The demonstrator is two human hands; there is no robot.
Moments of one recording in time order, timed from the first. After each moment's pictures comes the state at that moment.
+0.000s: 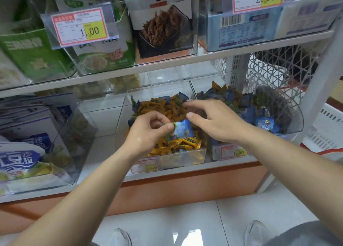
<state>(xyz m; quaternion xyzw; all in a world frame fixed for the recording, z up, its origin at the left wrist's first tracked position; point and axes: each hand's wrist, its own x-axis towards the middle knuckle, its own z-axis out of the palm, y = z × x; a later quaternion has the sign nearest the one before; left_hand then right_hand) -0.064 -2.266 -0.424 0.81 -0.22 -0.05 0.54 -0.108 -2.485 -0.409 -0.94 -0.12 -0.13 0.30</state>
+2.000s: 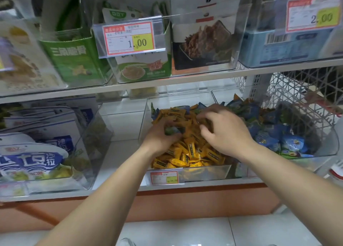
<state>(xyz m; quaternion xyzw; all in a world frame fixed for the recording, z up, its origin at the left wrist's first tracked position) -0.001 -2.241 -0.453 0.90 -0.14 -0.04 0.40 -0.077 -2.444 -0.416 -0.96 -0.06 -0.20 0.18</state>
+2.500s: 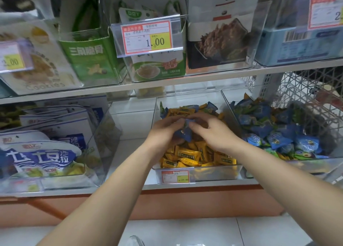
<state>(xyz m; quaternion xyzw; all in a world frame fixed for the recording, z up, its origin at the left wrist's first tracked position) -0.019 -2.228 -0.431 0.70 -0.07 -0.15 0.69 -0.047 -2.404 -0.436 -0.86 -0.07 -0.06 0.50</state>
